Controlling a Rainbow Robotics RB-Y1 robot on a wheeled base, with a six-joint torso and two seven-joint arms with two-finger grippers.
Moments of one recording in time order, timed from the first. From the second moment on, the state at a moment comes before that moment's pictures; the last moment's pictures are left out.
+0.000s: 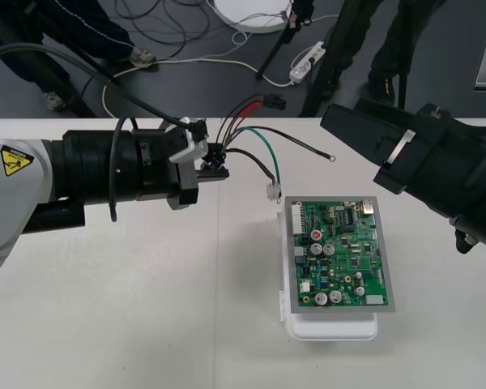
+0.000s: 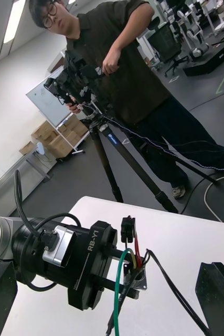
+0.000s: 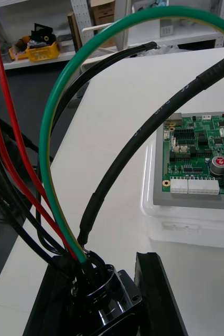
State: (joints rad) right arm -0.02 -1.25 0.27 -2.51 0.24 0.07 -0.26; left arm -0.34 0.56 -0.18 -1.94 -1.74 -1.03 0.36
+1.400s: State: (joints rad) right arm -0.30 -1.21 0.53 -2.31 0.34 -0.11 -0.30; left arm -0.34 0.55 -0.18 -1.94 -1.74 -1.03 0.39
